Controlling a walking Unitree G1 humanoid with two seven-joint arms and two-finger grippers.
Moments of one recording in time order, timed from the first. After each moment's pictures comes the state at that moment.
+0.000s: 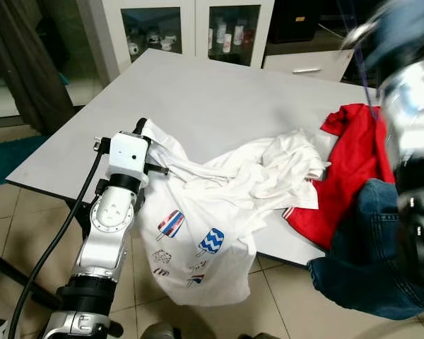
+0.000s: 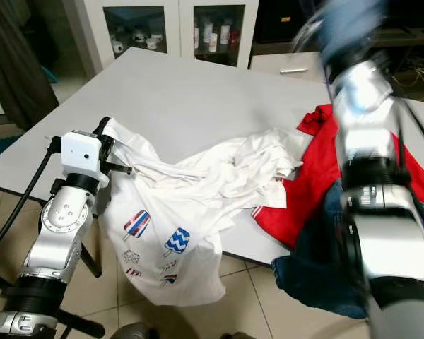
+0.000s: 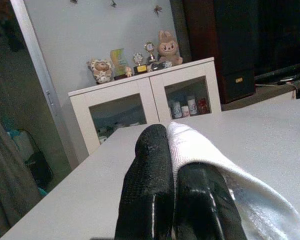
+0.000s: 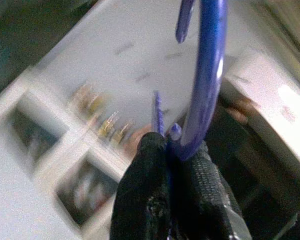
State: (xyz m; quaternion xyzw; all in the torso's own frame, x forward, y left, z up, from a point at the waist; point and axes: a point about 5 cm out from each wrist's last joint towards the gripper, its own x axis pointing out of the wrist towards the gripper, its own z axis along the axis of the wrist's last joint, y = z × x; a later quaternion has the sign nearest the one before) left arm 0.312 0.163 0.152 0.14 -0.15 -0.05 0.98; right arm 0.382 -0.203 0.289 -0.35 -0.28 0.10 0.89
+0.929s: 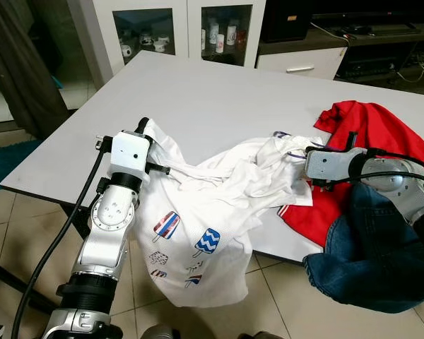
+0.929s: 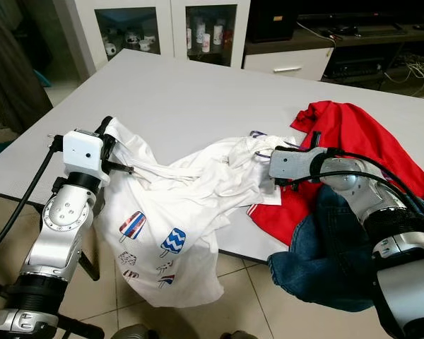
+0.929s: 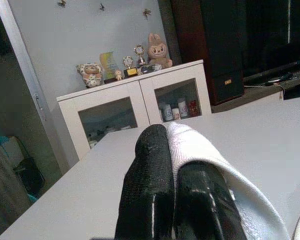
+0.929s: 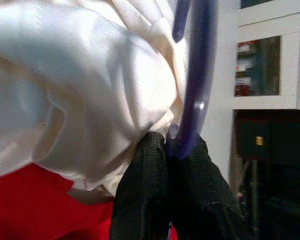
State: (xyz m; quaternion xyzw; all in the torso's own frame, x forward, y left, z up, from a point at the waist) left arm 0.314 0.162 0.152 0.14 -0.15 -0.06 0.98; right arm 0.351 -0.233 0.150 -0.58 0.07 0.33 0.74
